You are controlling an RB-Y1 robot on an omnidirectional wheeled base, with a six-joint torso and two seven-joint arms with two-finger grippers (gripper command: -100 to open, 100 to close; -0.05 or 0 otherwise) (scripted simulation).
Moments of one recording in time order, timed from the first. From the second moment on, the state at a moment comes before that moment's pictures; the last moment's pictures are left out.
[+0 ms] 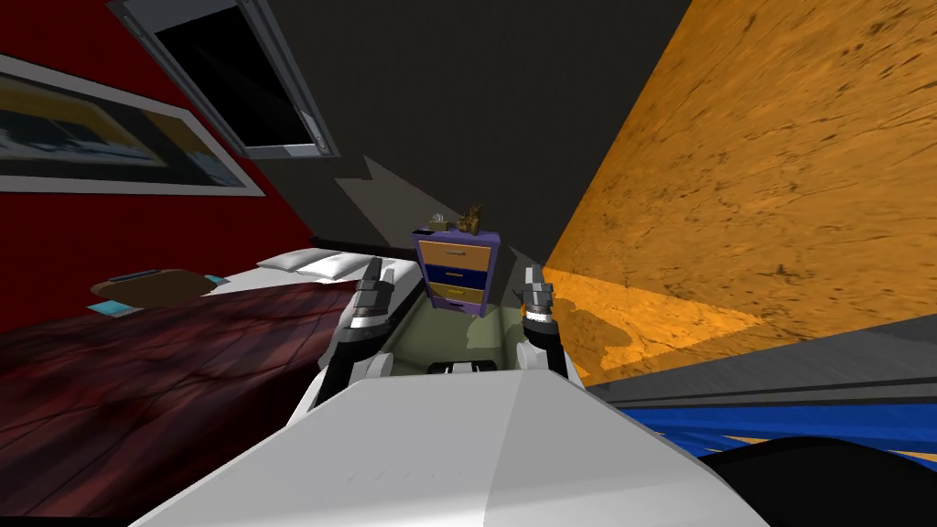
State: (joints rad) left arm 0.54 0.03 -0.07 -2.35 -0.12 -0.39 -0.11; right arm 0.48 0.03 0.07 -2.20 0.09 -0.57 0.06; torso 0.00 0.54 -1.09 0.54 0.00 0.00
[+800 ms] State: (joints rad) left arm 0.52 0.12 -0.07 -2.24 -0.12 -0.43 -0.13; right arm 0.48 0.03 0.07 -2.20 0.09 -0.57 0.06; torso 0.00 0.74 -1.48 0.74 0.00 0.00
